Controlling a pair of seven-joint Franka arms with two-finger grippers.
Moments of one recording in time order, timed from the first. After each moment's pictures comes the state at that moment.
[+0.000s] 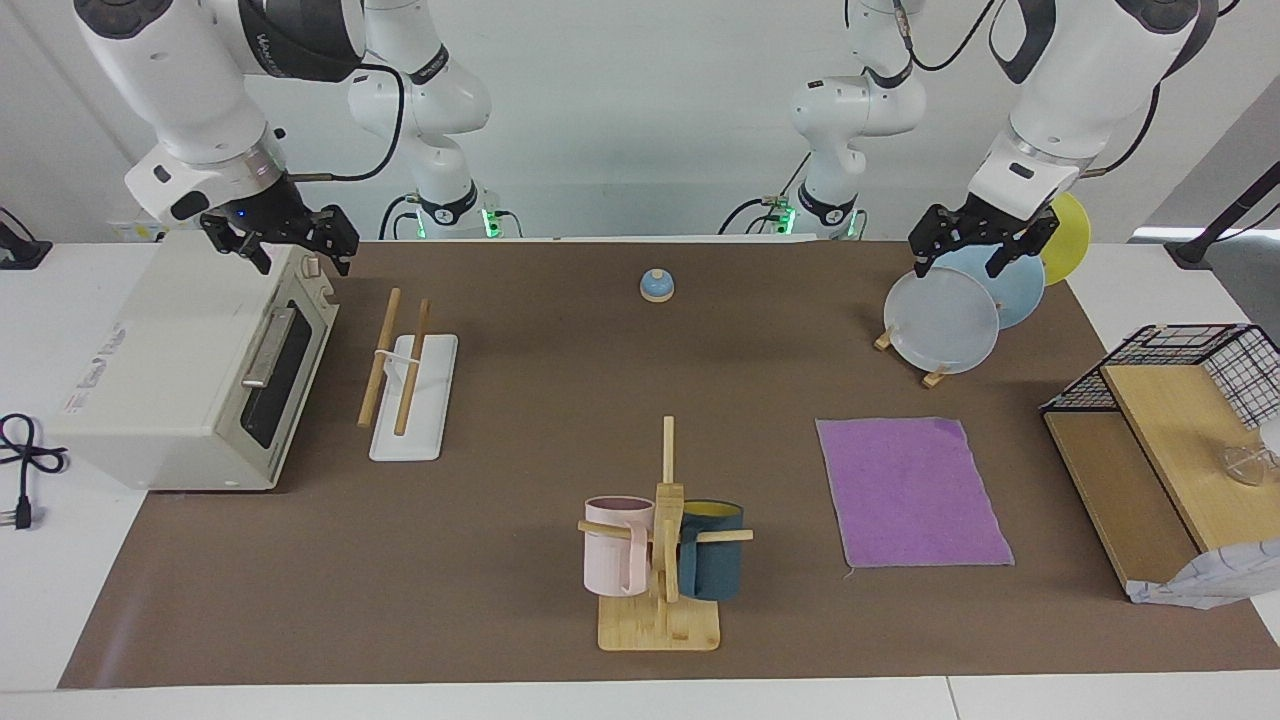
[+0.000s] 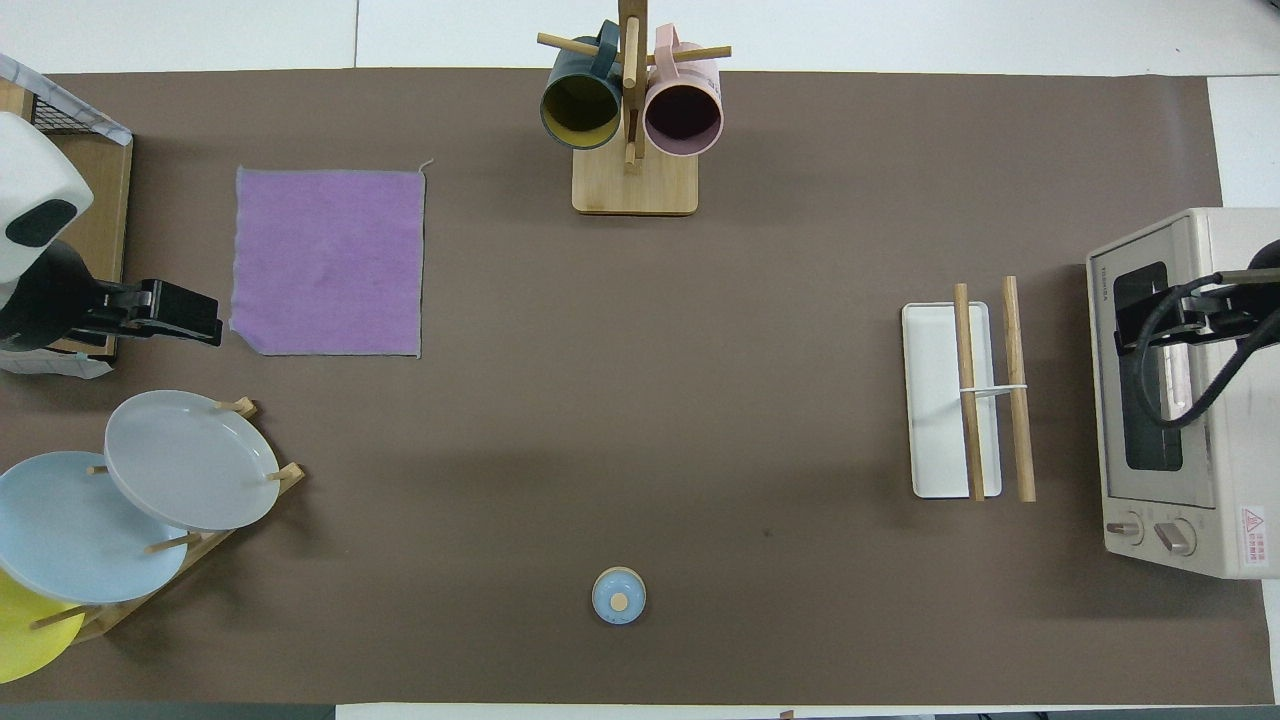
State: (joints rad) left arm -0.03 -0.04 -0.11 -1.65 -0.02 1.56 -0.06; right arm 0.01 -0.02 -0.02 -1.62 -0.06 1.49 -0.01
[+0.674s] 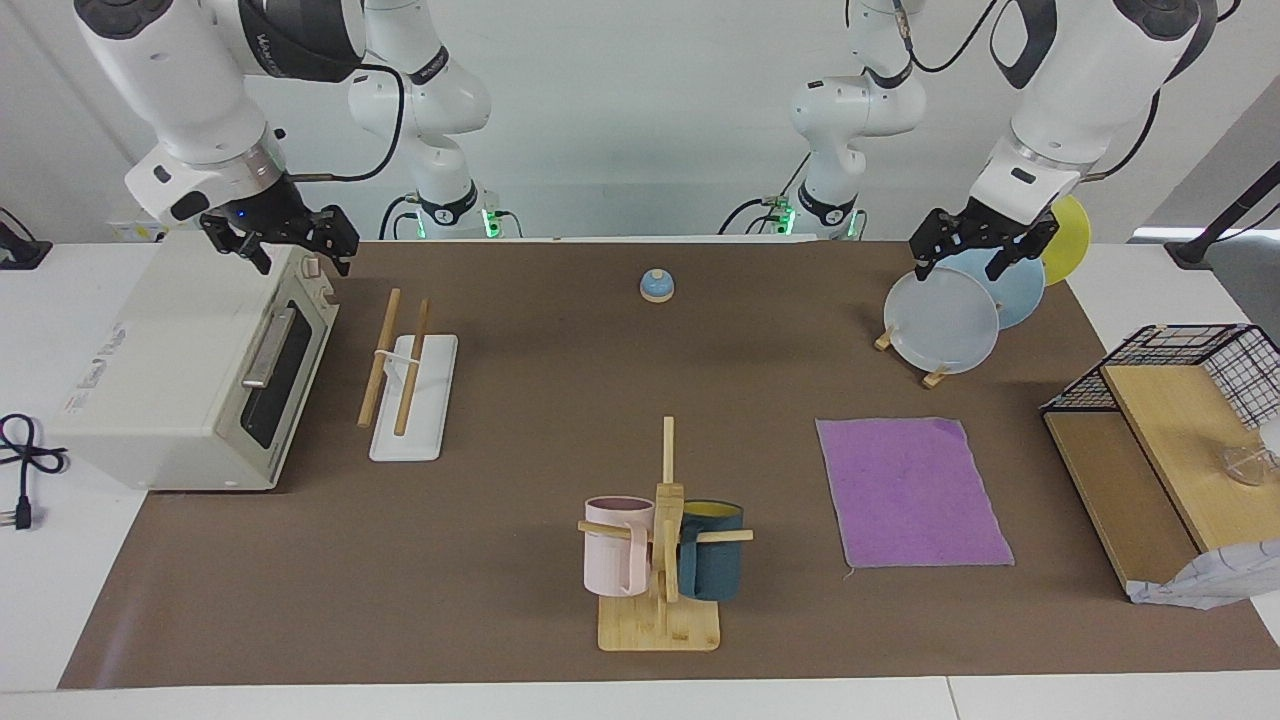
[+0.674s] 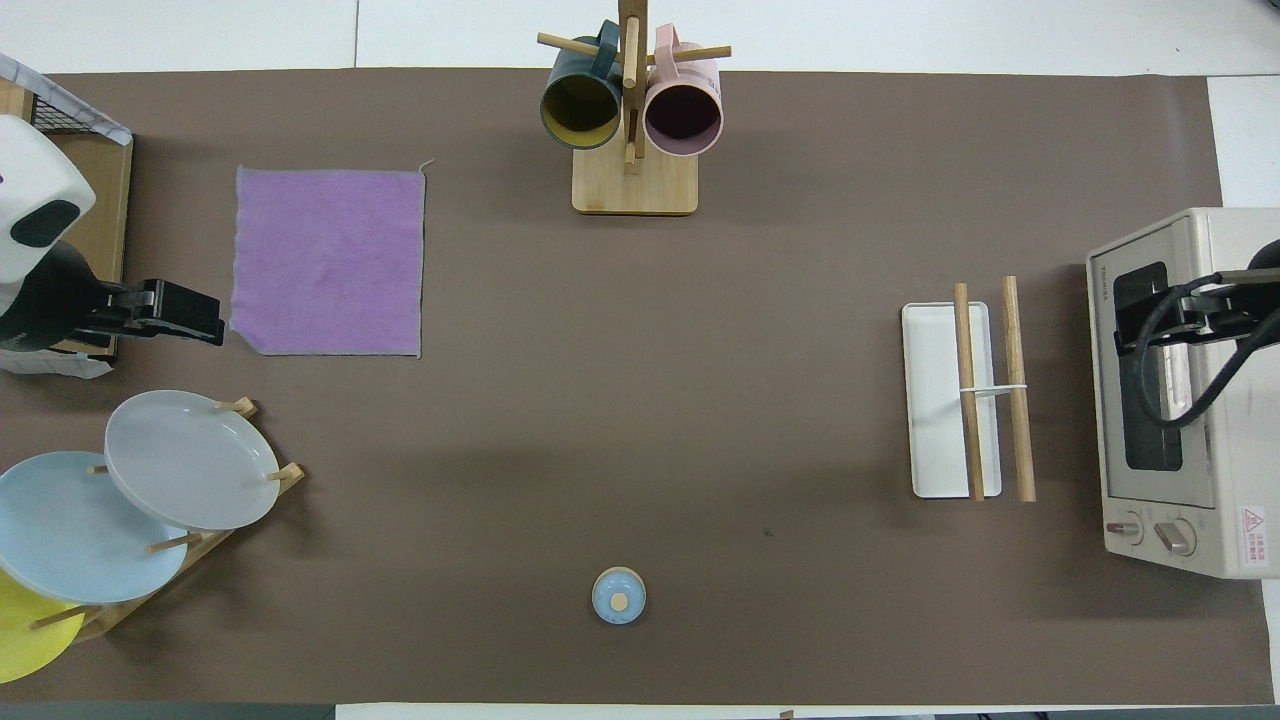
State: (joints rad) left arm -0.03 -0.05 -0.11 -1.67 -0.03 1.58 -0.07; right arm 0.01 -0.02 -0.02 -1.62 -0.06 1.49 -0.01
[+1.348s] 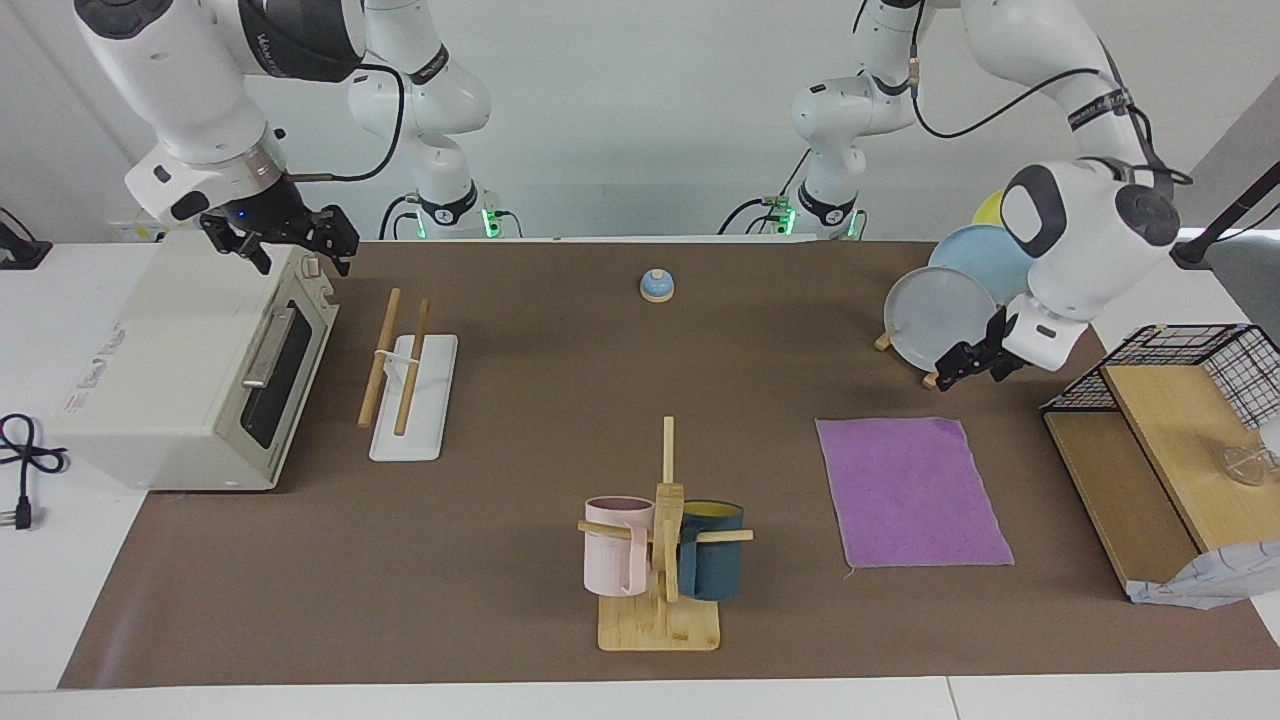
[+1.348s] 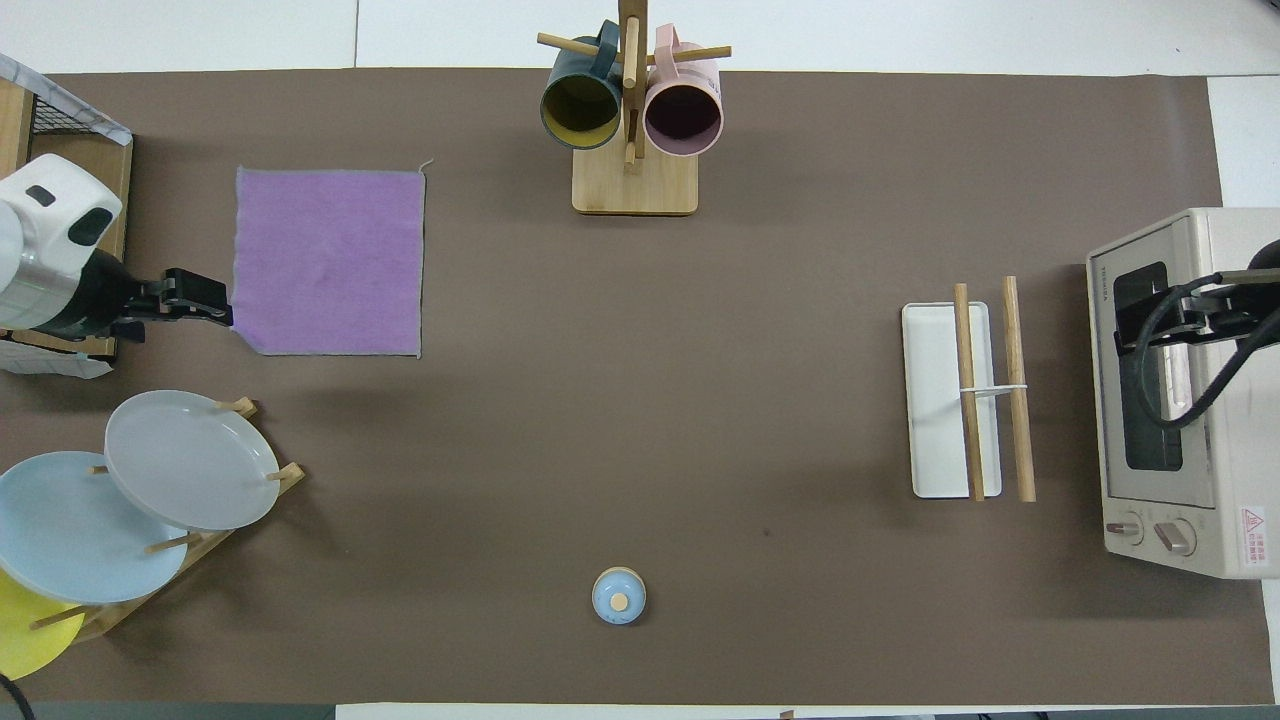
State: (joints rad) left arm 0.13 0.20 -0.10 -1.93 -0.06 2.08 -0.07; right arm 0.01 -0.02 -0.02 -1.62 -0.06 1.49 -0.01
